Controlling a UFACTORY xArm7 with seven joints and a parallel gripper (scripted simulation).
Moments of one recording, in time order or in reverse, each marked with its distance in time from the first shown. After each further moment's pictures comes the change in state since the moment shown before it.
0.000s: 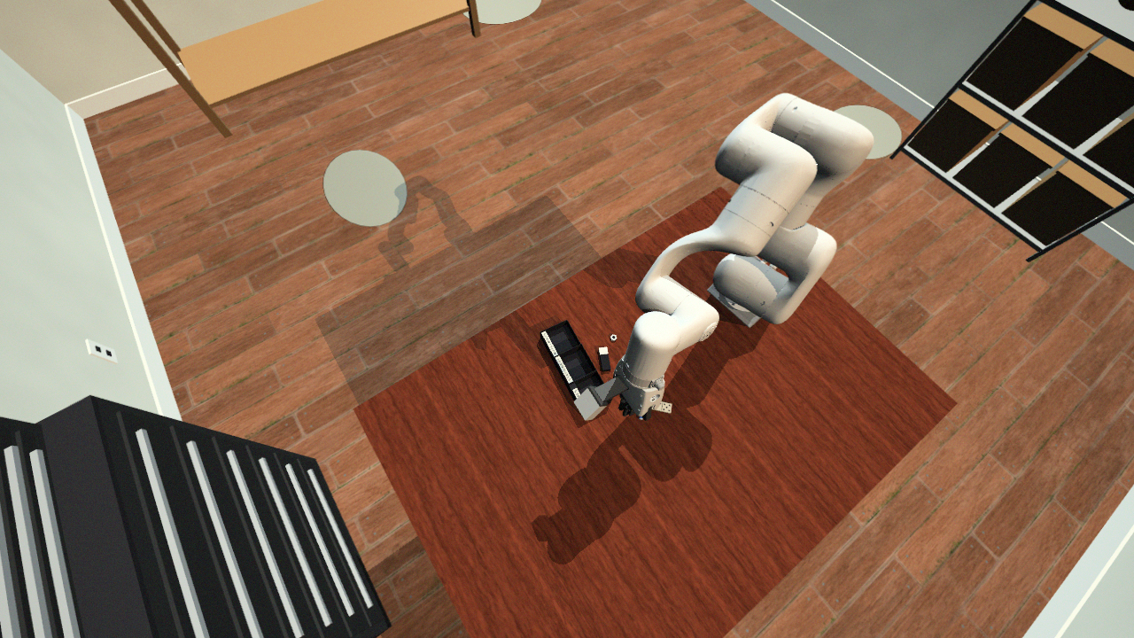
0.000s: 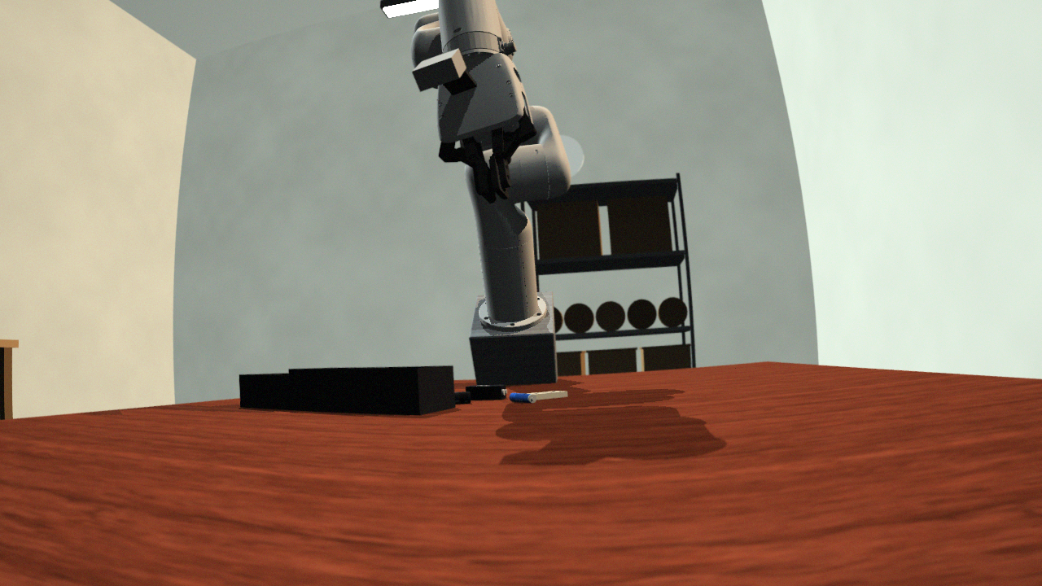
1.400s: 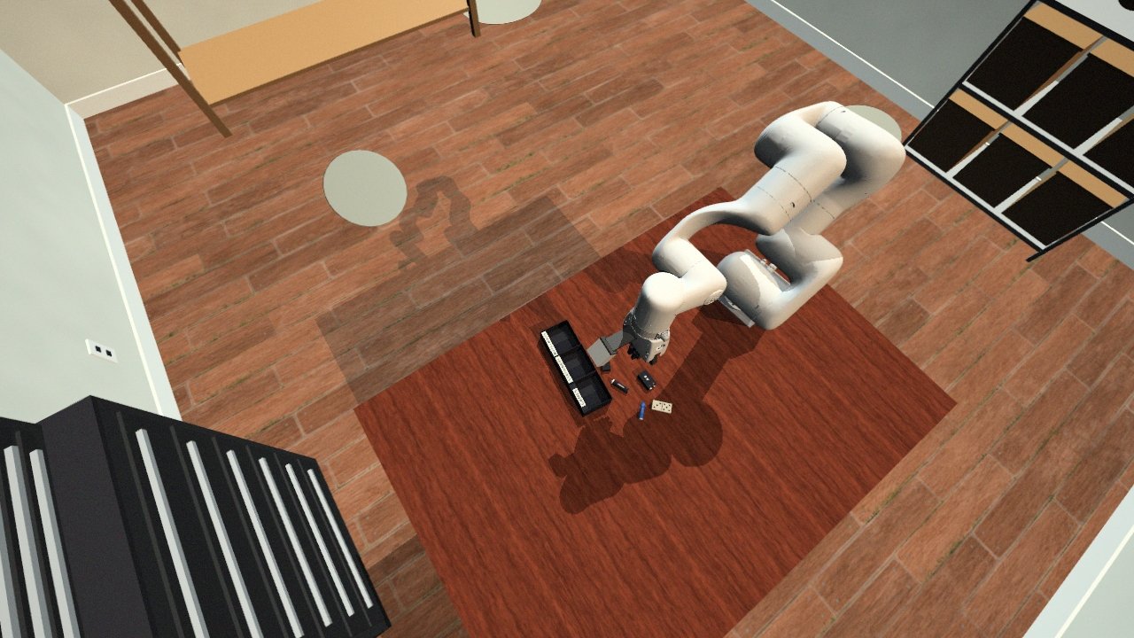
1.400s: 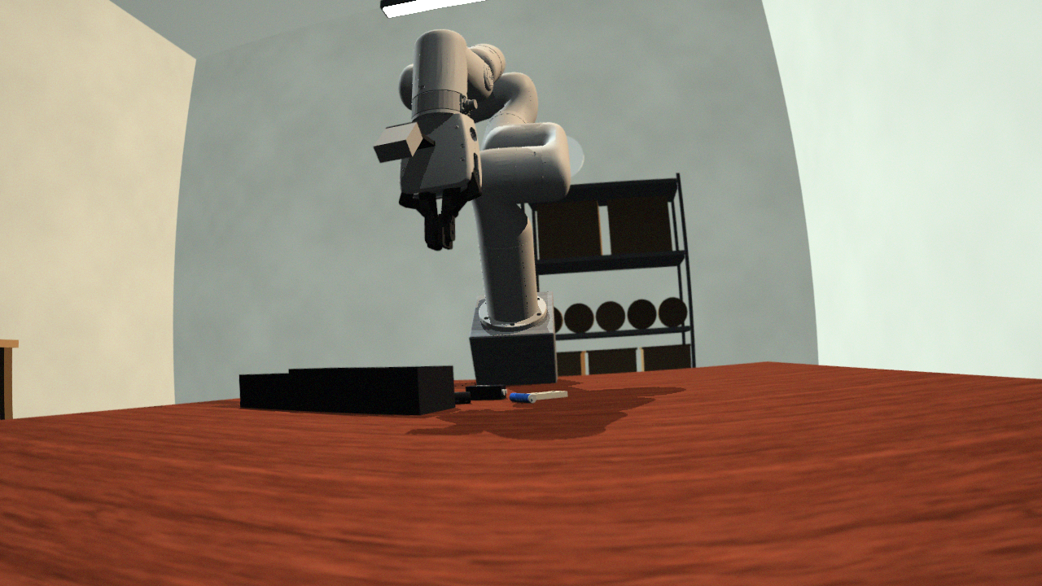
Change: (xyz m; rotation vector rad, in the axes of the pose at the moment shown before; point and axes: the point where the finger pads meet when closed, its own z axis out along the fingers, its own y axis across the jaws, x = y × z) arm -0.093 0.105 0.003 -0.147 -0.110 -0.006
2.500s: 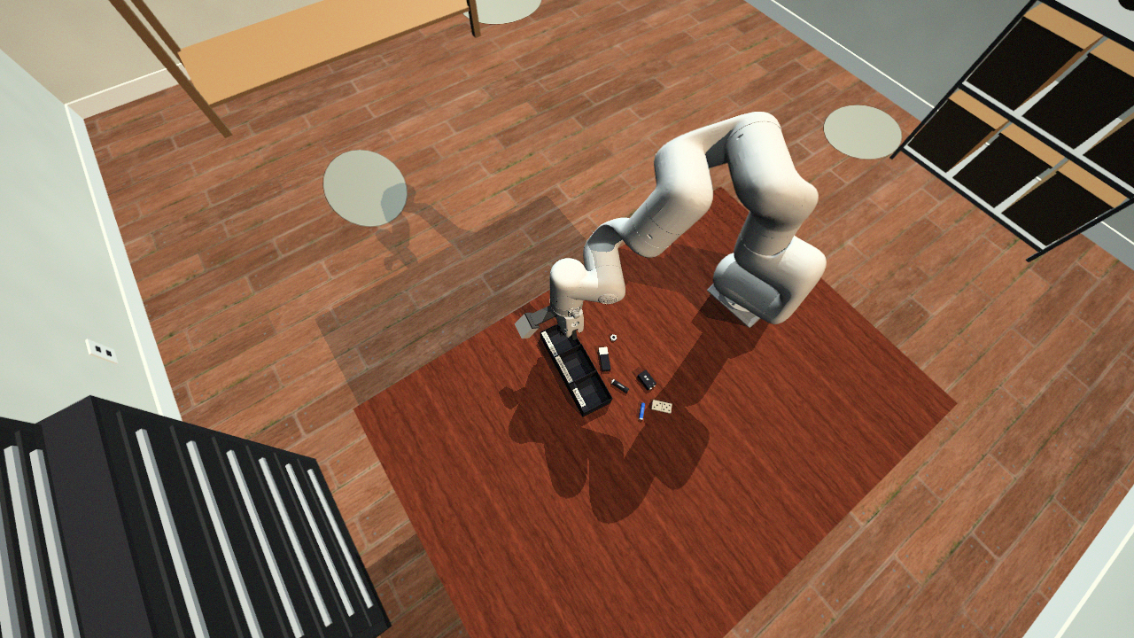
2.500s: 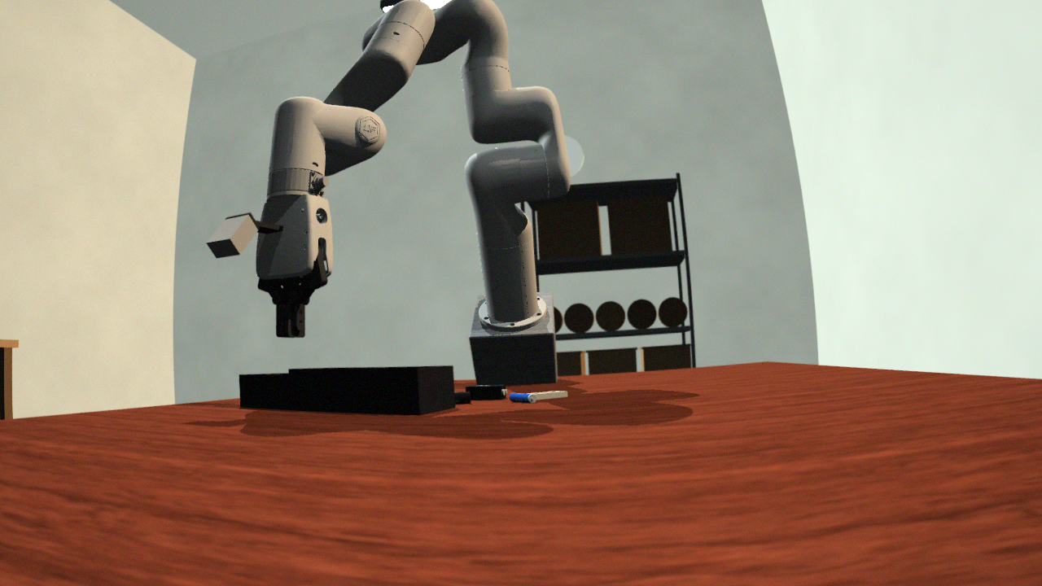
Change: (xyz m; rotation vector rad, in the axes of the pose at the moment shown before) arm 0.092 0.167 0.106 -0.022 -0.001 0.053
